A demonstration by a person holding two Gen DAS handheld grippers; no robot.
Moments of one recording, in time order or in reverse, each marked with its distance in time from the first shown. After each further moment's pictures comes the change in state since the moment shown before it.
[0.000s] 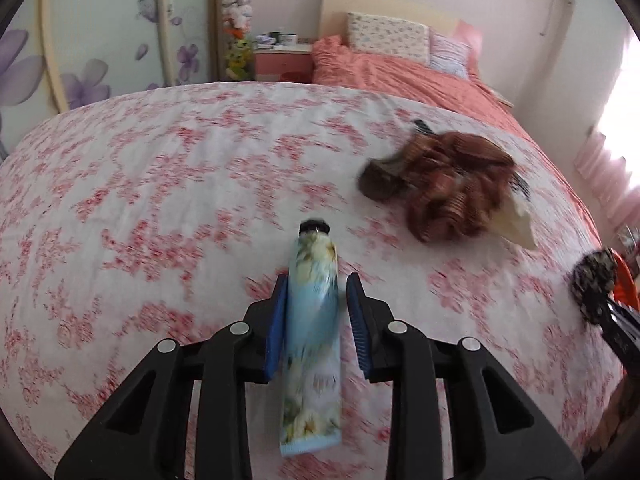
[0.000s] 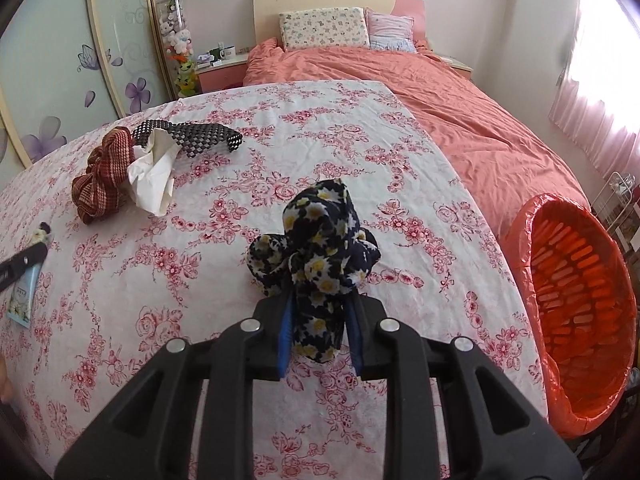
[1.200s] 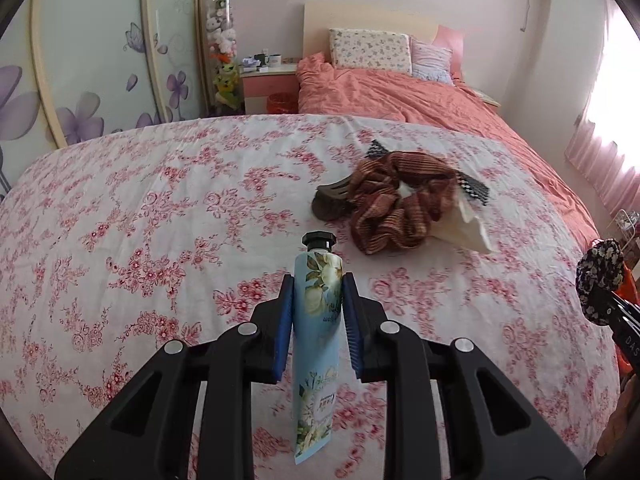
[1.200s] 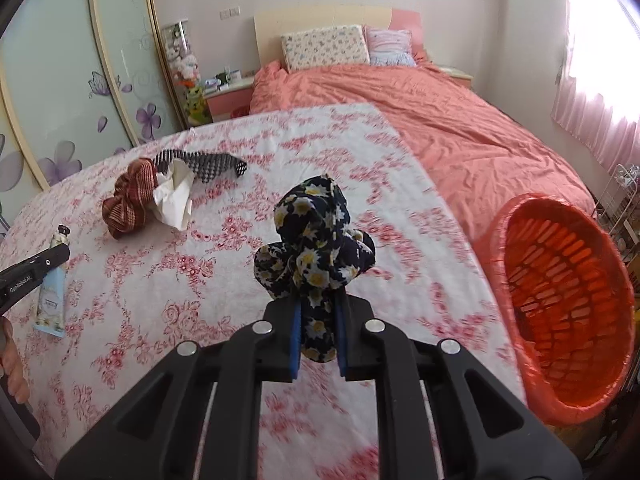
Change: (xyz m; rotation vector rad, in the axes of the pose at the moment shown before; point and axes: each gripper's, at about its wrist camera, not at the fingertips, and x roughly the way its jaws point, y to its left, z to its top) left arm -0.029 -0.034 0.007 0.054 -0.064 0.007; right arm -0.052 -0.023 -0.012 0.046 -0.091 0.052
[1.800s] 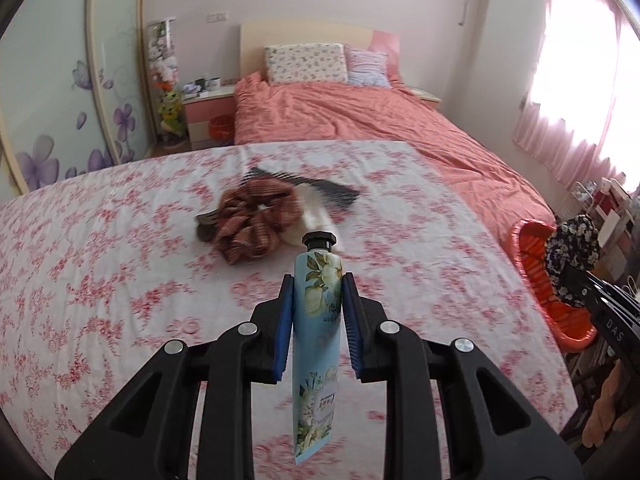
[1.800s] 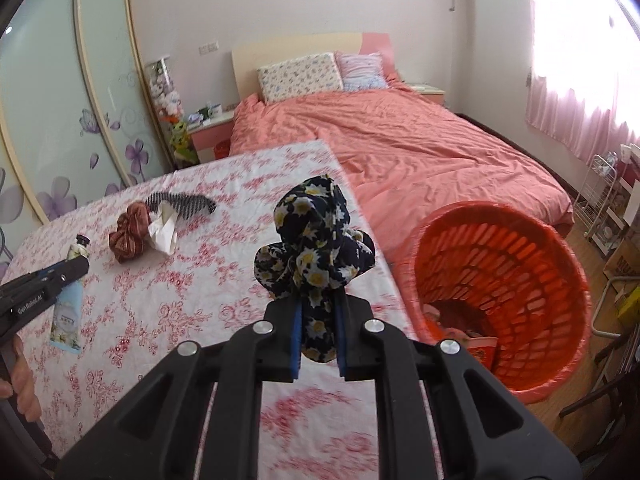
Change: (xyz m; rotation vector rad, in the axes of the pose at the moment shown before) left arm -0.052 -0.093 -0.002 0.129 -0.052 -0.159; right arm -0.077 -0.064 -0.005 0.089 -0.105 -0.037
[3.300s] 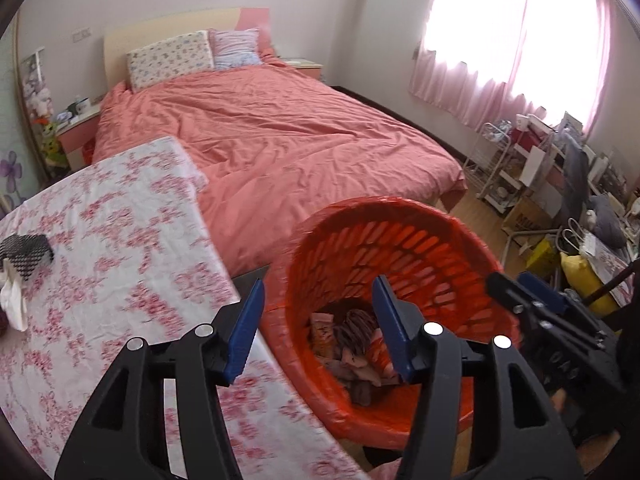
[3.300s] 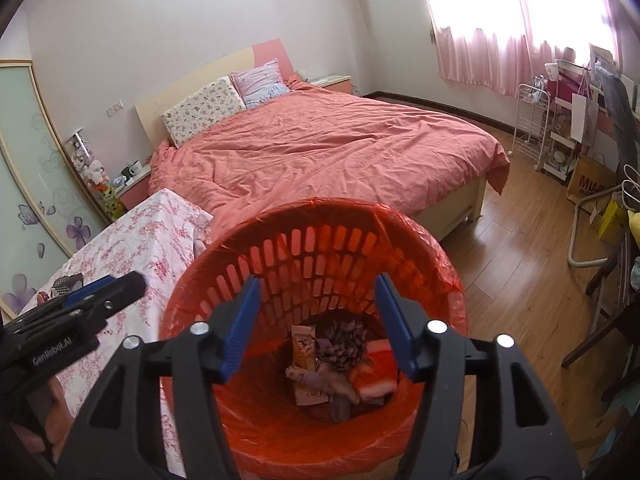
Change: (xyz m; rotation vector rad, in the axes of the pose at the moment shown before) left arm 0.077 -0.253 0.014 0.204 0.078 -0.274; right arm 0.025 -0.219 -0.008 0.288 -0.022 -0.151
